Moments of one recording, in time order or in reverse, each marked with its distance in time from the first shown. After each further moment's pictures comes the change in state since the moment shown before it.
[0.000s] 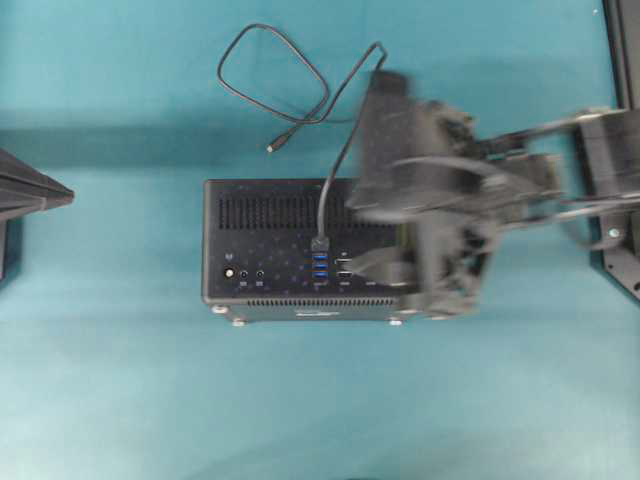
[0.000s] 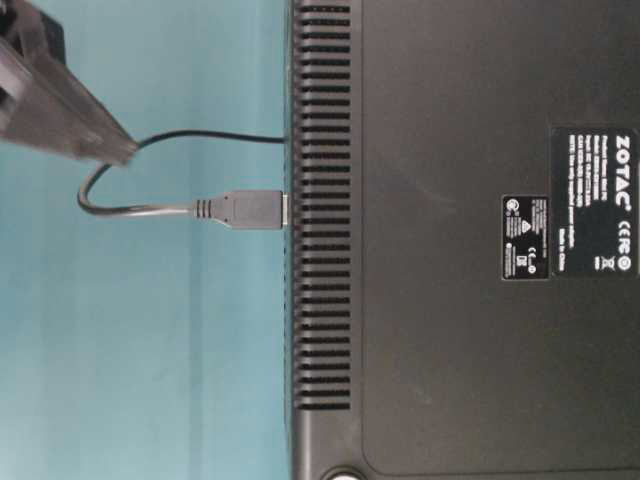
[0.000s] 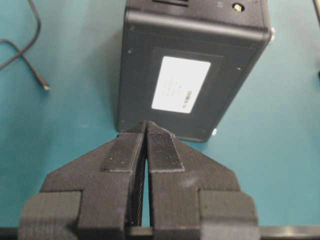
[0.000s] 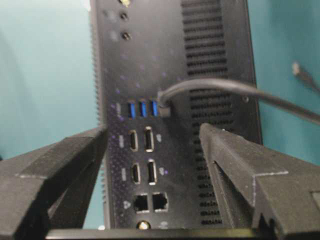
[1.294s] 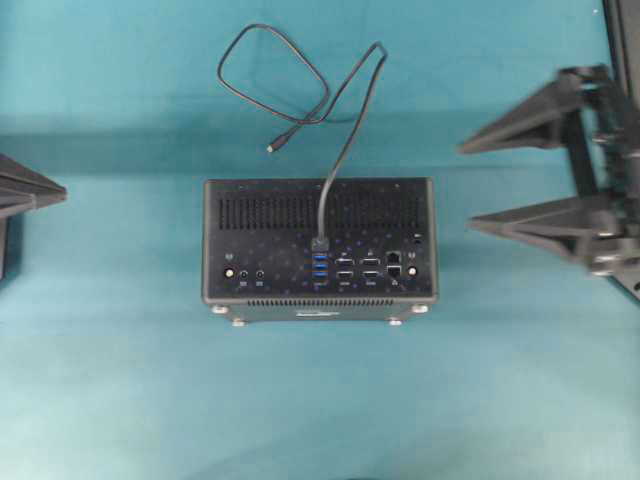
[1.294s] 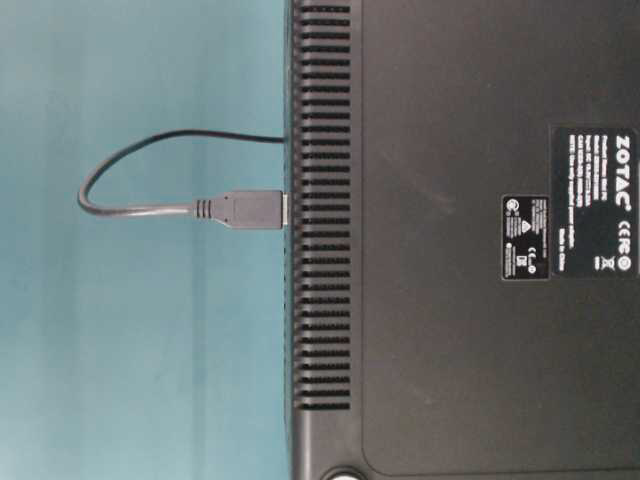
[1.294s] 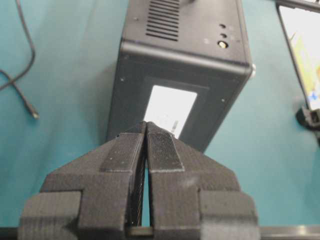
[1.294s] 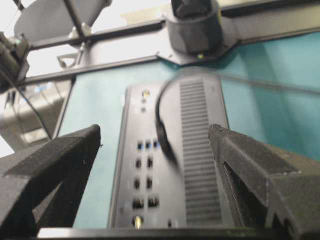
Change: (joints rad) left arm 0.000 -0.114 0.078 0.000 -0.143 -0.041; right arm -0.067 -0.581 0.637 -0.003 -0.701 0.034
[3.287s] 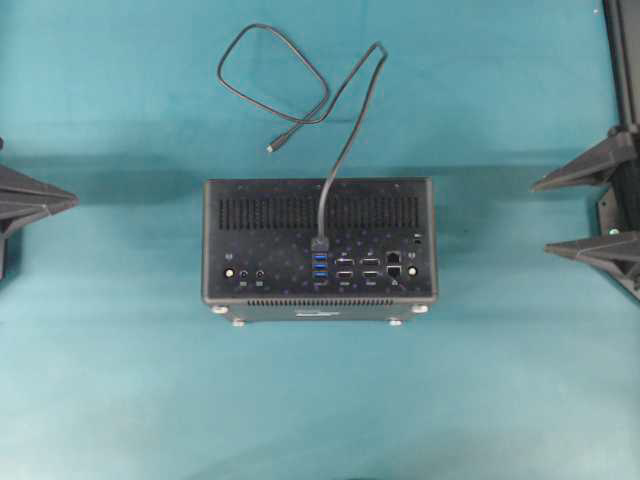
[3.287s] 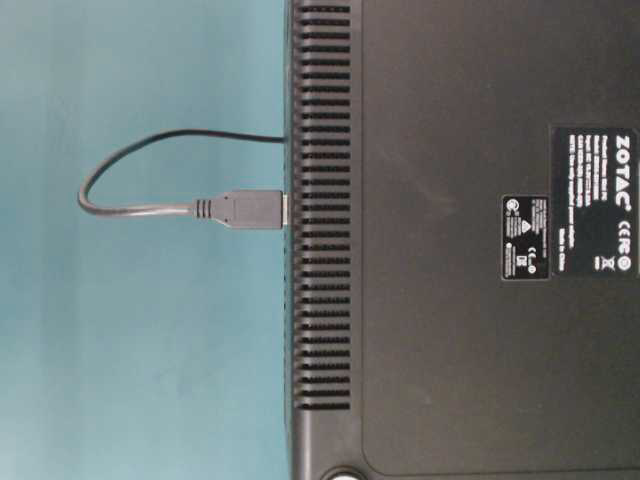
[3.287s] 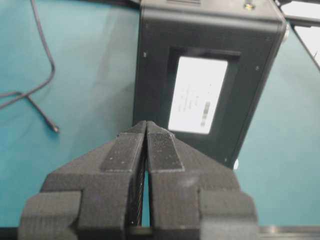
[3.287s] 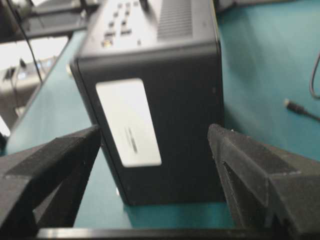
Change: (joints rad) left arm 0.032 -0.037 0.336 0.000 -0.449 0.115; right arm -0.002 -0.443 0.586 -0.038 -0.207 -0.008
